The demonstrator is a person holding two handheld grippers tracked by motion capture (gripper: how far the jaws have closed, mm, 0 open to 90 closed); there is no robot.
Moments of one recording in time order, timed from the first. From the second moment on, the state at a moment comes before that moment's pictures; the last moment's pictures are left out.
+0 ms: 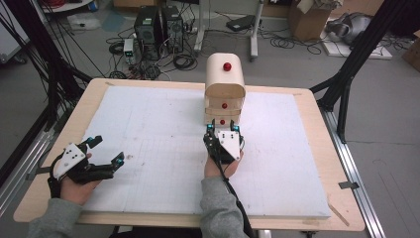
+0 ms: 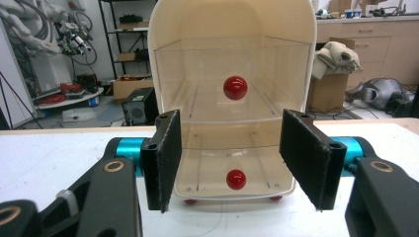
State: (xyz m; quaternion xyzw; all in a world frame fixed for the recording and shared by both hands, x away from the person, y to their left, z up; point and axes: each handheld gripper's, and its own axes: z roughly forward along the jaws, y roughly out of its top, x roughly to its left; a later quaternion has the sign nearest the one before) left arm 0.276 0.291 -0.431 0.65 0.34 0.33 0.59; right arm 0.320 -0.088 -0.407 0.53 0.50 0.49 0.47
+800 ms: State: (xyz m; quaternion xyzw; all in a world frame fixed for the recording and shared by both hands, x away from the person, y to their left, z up) left arm 0.274 0.292 -0.433 0.65 0.34 0.33 0.59; right arm 0.345 -0.090 -0.400 0.52 0.52 0.49 0.48
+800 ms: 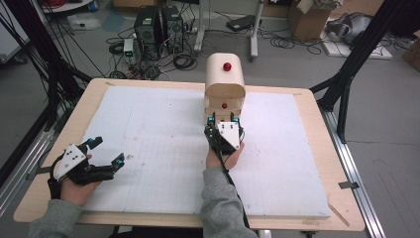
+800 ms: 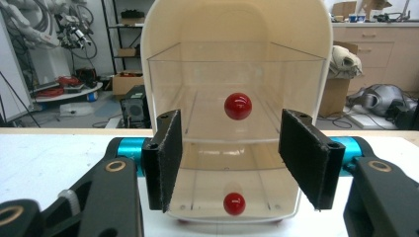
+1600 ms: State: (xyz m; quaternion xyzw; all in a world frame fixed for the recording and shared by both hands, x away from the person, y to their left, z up) left arm 0.273 0.296 -0.434 0.65 0.35 0.33 0.59; right arm 0.381 -0.093 -0.398 0.52 0.53 0.48 0.47
